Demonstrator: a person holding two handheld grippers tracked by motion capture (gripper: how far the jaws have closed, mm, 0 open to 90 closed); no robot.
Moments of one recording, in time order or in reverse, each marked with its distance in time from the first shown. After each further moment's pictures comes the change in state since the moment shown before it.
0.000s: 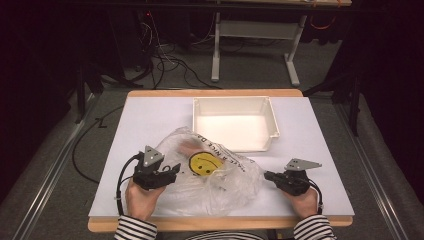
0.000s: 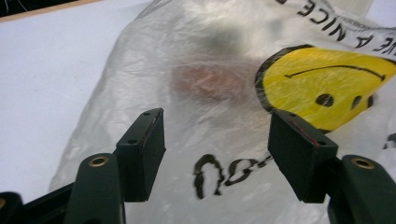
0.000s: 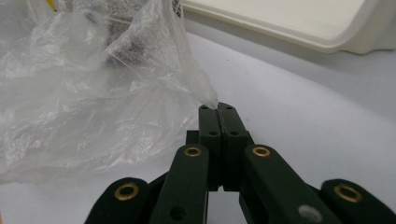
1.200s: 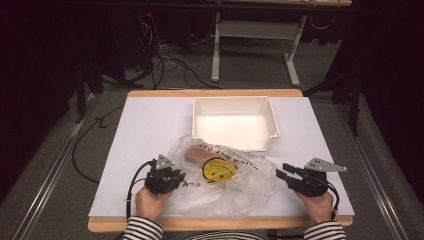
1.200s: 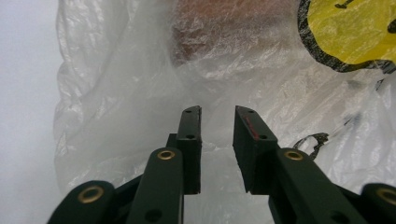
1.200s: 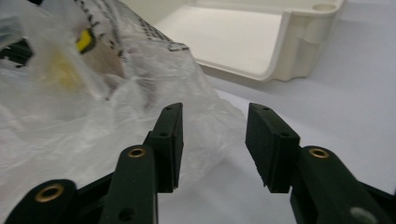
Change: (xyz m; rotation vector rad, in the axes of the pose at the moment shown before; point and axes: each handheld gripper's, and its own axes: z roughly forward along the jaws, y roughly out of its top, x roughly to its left) left arm -0.003 -0.033 0.048 0.134 -0.147 -0.004; right arm 0.003 0.006 -0.049 -0.121 -0.106 0.073
